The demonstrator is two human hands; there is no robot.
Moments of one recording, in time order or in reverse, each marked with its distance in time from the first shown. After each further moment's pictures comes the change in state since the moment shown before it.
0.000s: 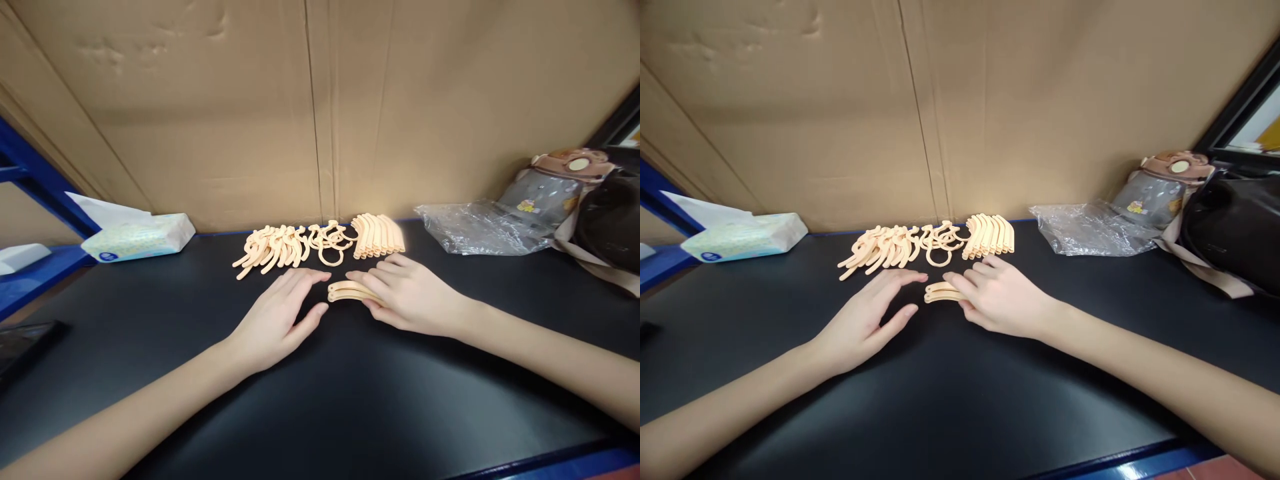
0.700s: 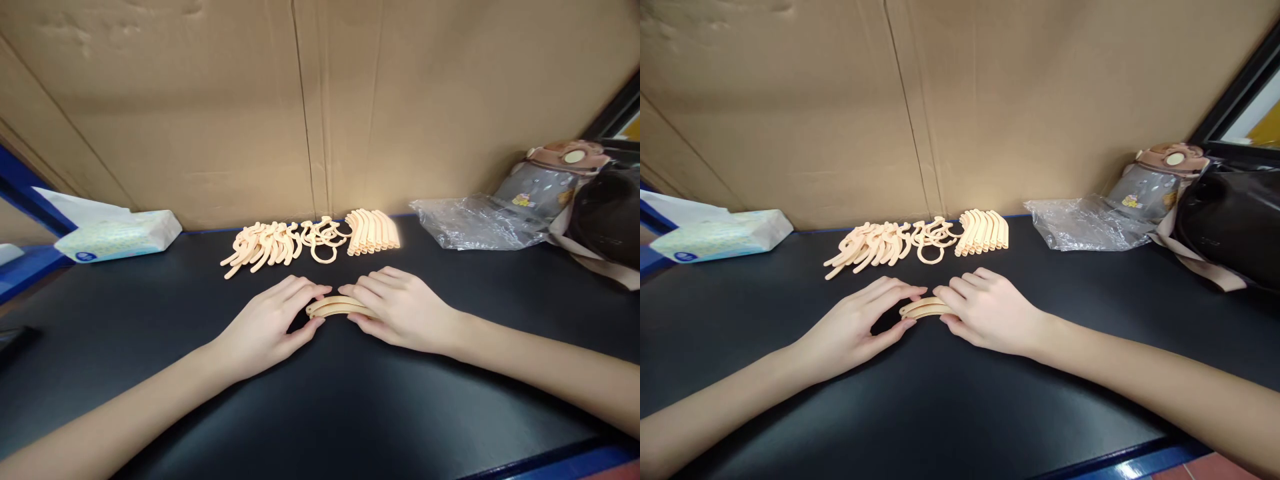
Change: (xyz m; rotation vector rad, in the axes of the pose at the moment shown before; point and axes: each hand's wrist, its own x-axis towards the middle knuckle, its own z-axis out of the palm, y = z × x) left_hand 0.002 0.001 0.005 -0.019 -0.074 0.104; right_hand -0.005 -0.014 0.009 0.127 0.042 0.046
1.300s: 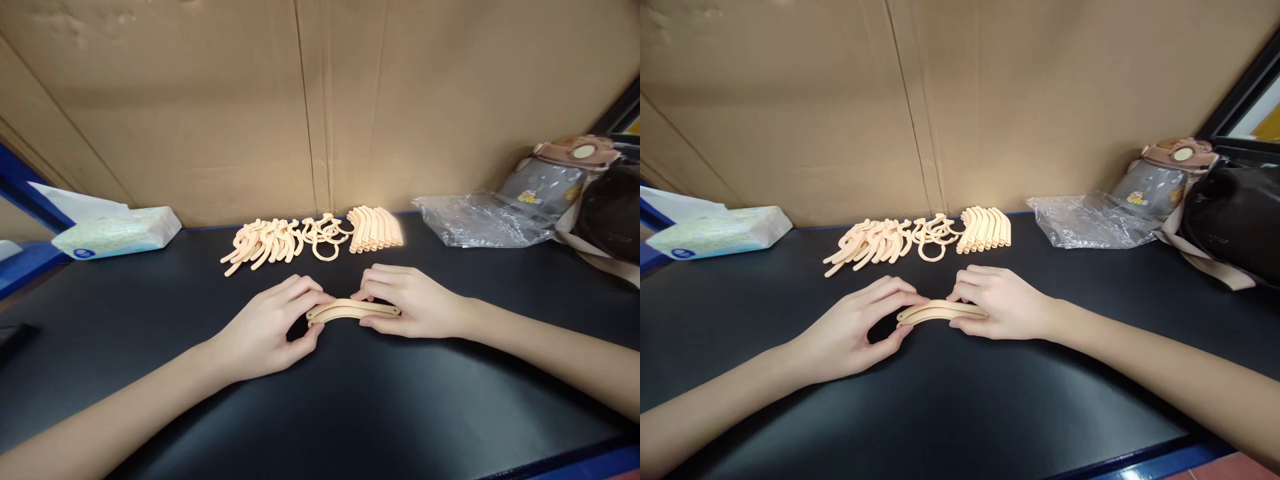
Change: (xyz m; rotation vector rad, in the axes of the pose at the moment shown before) left_hand 0.000 0.001 -0.002 -0.053 -0.065 0.051; right_hand -0.005 0.019 0.001 0.424 -0.095 0.025
